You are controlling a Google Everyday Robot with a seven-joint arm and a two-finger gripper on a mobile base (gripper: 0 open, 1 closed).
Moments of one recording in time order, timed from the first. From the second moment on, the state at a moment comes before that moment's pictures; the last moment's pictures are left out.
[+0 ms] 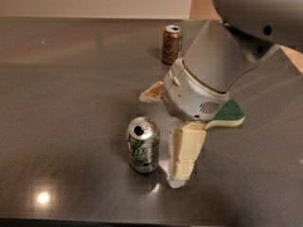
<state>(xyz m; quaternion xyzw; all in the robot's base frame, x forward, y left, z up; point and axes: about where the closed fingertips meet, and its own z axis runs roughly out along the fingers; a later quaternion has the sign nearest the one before) 0.361 -0.012 0.911 -0.78 0.58 0.18 0.16</state>
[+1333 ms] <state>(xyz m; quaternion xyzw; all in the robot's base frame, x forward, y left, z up) 0.382 -0.005 0.907 -0.78 0.58 0.17 0.18</state>
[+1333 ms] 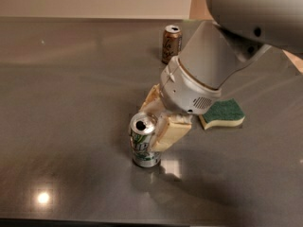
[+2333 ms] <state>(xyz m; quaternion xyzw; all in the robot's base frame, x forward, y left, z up) 0.472 -0.059 0.980 -0.69 0.66 0.14 0.25</state>
